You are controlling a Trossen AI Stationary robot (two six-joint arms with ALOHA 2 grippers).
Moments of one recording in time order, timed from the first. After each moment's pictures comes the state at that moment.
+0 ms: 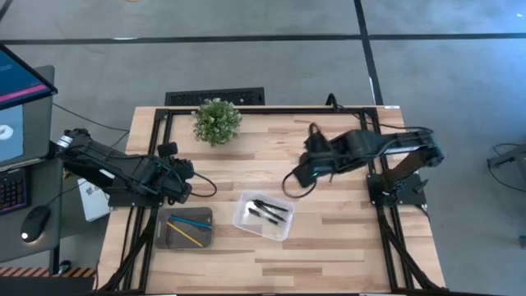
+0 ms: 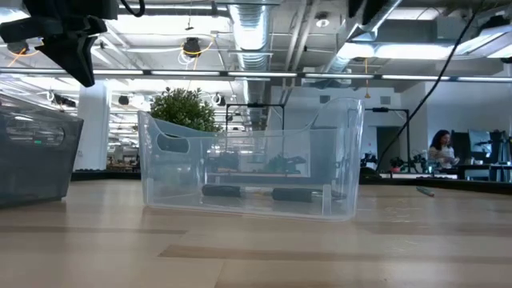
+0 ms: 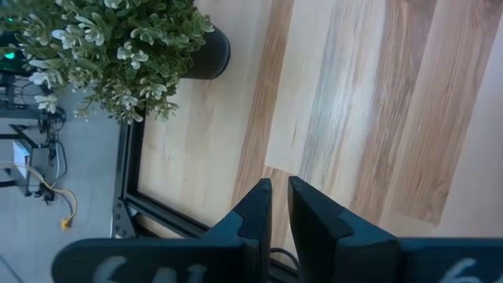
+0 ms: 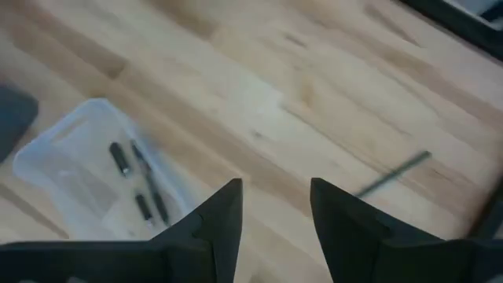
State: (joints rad) left arm -0.37 1.07 0.94 -1.42 -0.61 -0.51; right arm 0.19 1.59 1.81 -1.55 0.37 1.07
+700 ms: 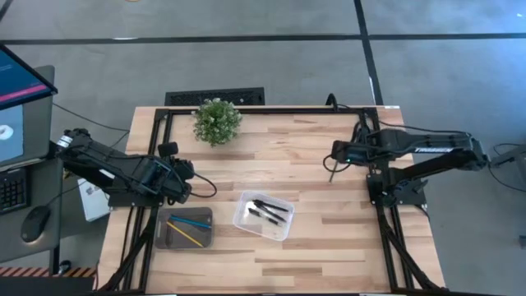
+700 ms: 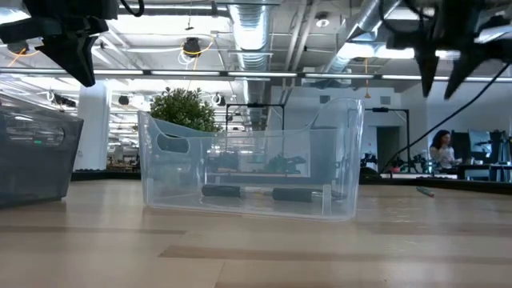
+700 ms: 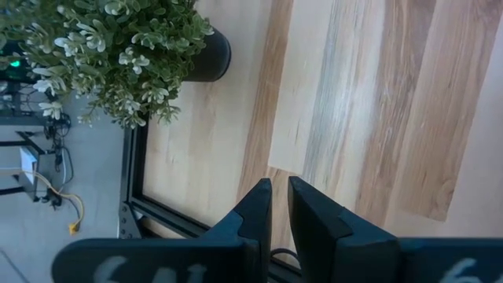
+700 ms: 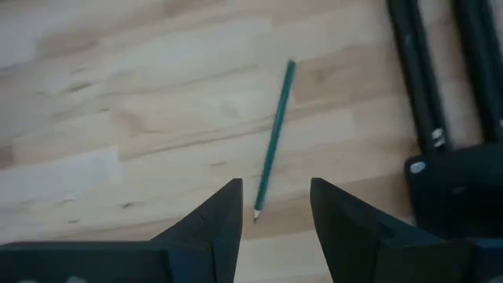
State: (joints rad) left arm -0.37 1.07 0.94 -1.42 -0.62 -0.48; right arm -0.04 1.06 0.99 -1.37 0.34 1.68
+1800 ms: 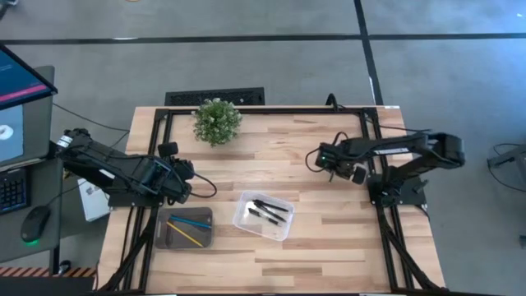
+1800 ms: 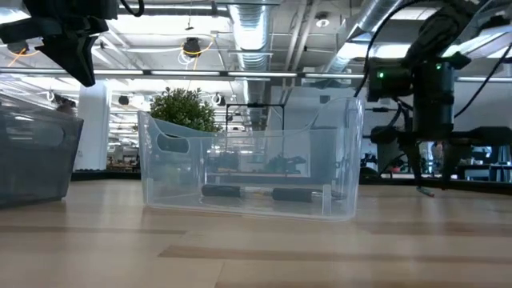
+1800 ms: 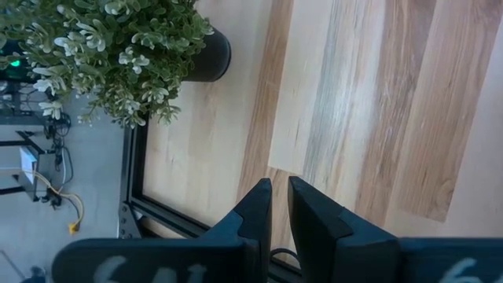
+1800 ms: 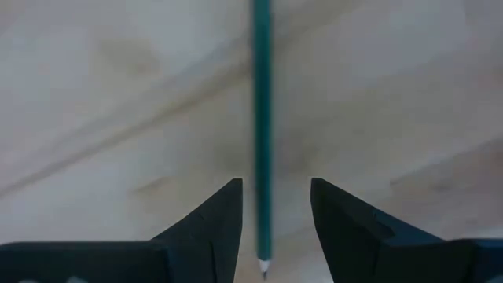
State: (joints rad) left arm -0.37 1.07 0.94 -1.42 -0.62 -0.48; right arm -0.29 1.36 0.61 -0.76 0.01 1.67
